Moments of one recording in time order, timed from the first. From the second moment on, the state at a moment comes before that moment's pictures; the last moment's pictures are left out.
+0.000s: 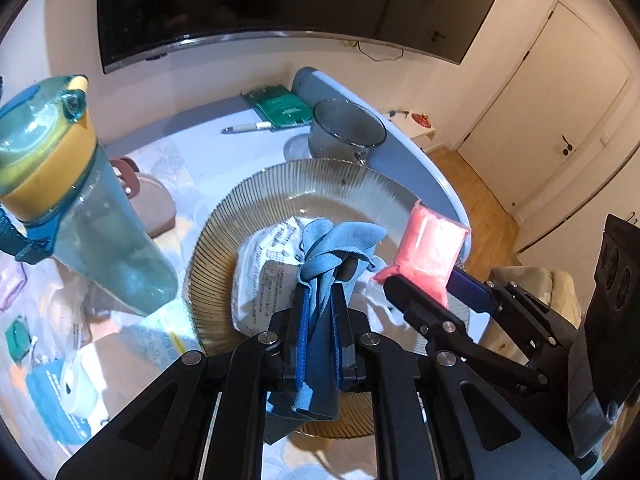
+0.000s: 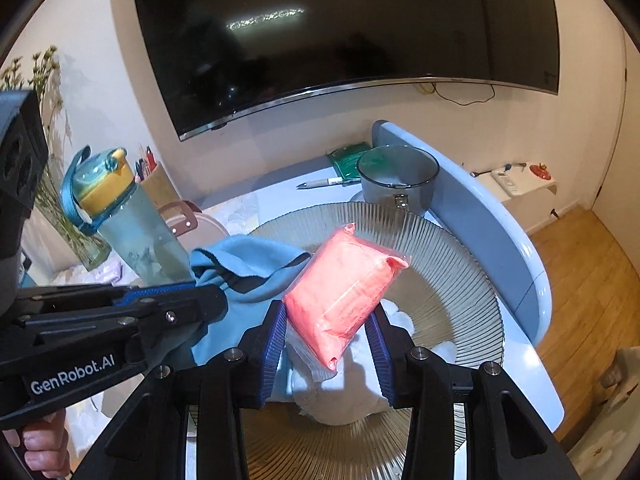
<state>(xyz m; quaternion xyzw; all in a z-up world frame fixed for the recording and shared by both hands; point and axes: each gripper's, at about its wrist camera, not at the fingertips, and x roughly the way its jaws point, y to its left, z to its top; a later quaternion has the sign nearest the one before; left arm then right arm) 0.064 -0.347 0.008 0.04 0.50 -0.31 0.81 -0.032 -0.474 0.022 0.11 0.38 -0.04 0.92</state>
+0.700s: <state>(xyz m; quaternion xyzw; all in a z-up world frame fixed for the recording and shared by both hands) 0.046 -0.269 0.059 -0.06 0.42 -0.36 0.83 -0.039 -0.454 0.044 0.18 0.34 -0.03 0.92</state>
